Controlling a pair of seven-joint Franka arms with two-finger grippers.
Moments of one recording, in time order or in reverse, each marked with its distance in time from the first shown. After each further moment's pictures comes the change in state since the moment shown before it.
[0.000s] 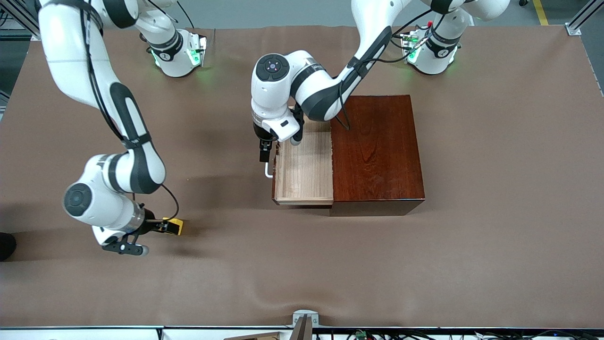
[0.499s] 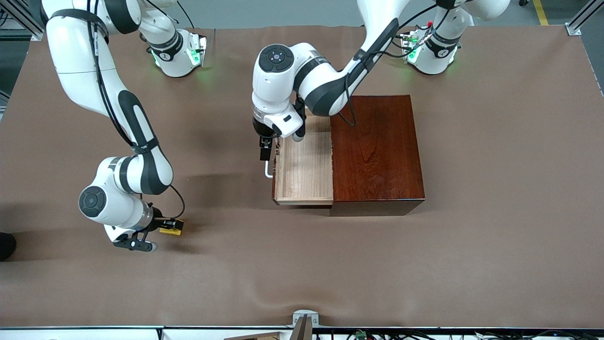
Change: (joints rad) left arm 0.006 -0.036 -0.002 0.001 -0.003 -0.004 -0.046; right arm 0.001 0.073 0.007 -0.048 -0.001 0.087 0.000
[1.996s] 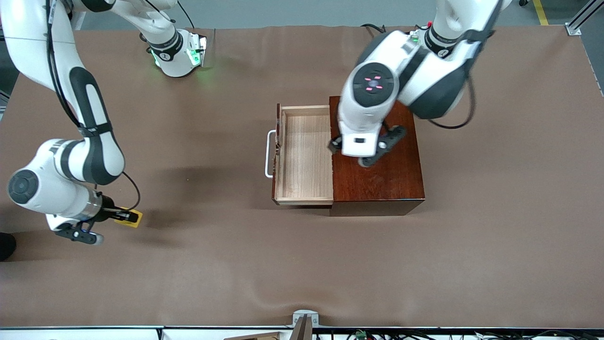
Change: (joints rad) left arm 0.404 -0.240 -0.190 -0.096 0.000 -0.527 0.992; right arm -0.120 -0.143 -0.008 -0.060 -0.076 -0.109 -0.001
